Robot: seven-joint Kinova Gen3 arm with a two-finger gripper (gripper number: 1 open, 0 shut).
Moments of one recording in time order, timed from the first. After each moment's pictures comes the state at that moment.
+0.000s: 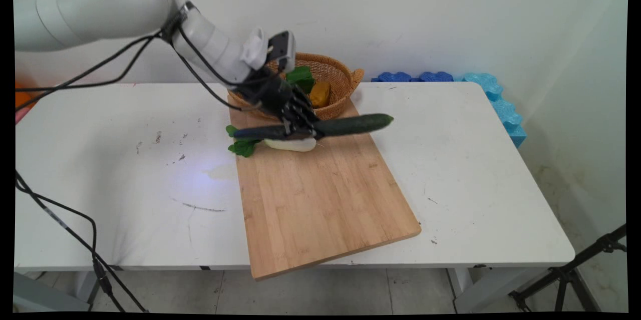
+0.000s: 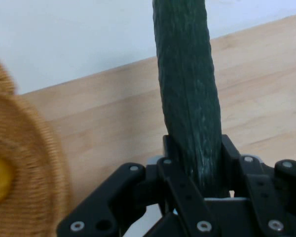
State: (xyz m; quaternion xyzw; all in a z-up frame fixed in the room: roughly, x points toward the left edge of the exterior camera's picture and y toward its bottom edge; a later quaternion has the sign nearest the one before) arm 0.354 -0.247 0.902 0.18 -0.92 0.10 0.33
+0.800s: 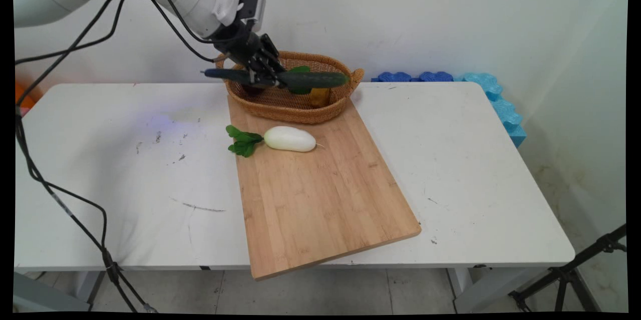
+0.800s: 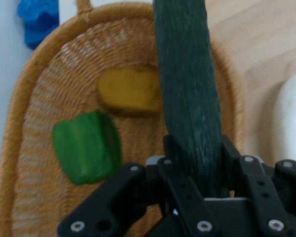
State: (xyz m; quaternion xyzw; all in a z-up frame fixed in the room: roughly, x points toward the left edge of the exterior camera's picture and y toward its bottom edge) arm 0.446 -0.318 0.941 0.11 -0.94 0.19 0.24
